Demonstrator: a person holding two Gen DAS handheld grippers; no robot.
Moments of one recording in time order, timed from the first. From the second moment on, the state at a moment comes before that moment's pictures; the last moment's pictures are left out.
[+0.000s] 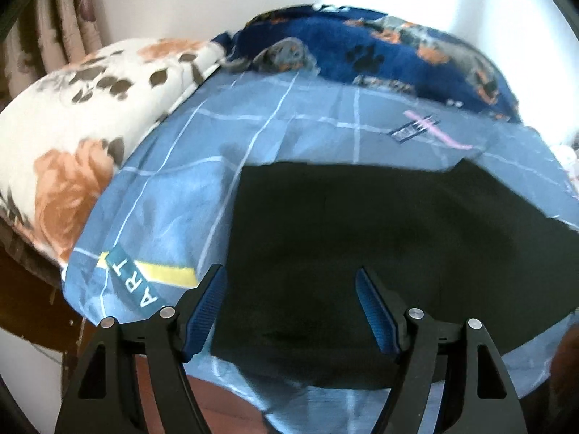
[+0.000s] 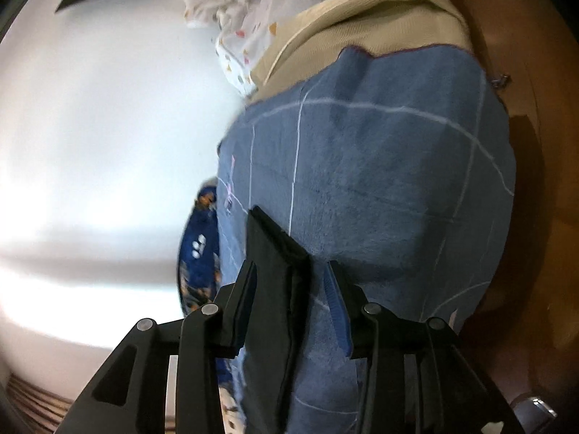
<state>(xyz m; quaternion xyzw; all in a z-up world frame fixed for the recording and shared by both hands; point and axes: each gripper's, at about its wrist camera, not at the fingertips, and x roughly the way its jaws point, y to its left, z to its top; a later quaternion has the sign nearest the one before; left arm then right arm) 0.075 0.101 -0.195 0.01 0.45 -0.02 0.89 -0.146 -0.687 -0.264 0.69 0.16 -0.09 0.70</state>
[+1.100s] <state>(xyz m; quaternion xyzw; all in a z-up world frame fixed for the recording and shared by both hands) 0.050 0.044 -0.178 0.04 0.42 -0.07 0.90 -0.083 -0.645 -0.214 0.58 0.26 -0.11 0.76</state>
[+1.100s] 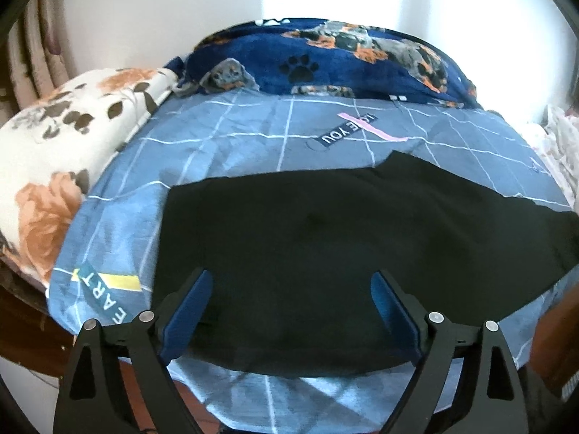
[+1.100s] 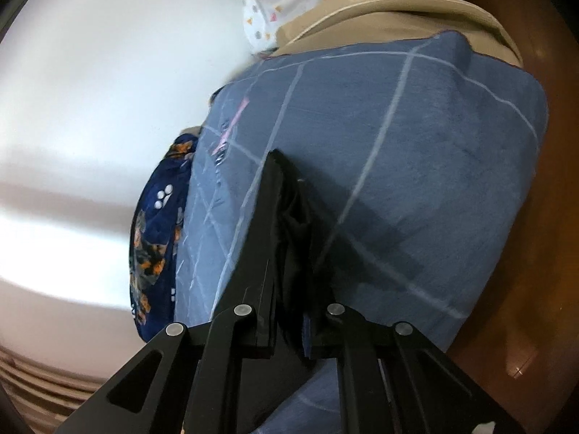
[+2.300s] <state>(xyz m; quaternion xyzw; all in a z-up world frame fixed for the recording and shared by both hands) 0.046 0.056 -0.186 0.04 0.44 -0.04 0.90 -0.018 -0.455 -0.203 0.55 0.34 0.07 0.76</state>
